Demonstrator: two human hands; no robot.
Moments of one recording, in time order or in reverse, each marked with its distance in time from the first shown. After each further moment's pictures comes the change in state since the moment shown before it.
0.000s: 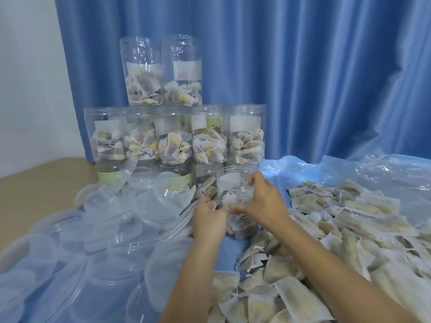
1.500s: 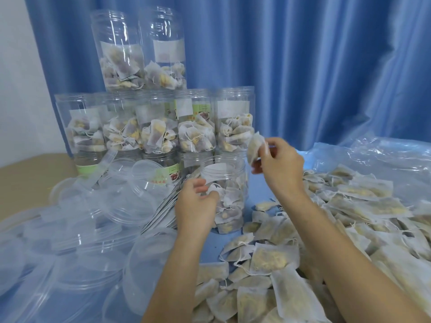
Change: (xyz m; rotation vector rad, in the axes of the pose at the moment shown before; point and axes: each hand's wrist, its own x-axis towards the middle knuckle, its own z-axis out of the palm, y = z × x) left_hand -0.008 0.005 -0.002 0.106 0.068 0.231; right_hand 0.009 -0.008 -0.043 0.522 0.382 0.162
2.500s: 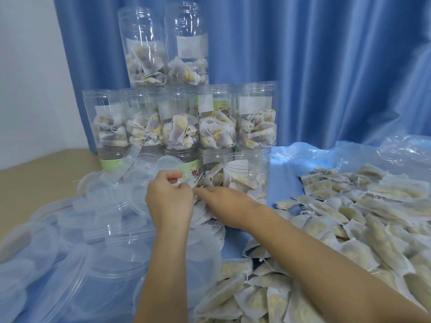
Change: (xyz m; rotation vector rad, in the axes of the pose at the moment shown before) left_hand 0.025 -0.001 -0.063 0.280 0.387 0.084; right_hand -0.051 0.018 0.097 -0.853 -0.948 -0.692
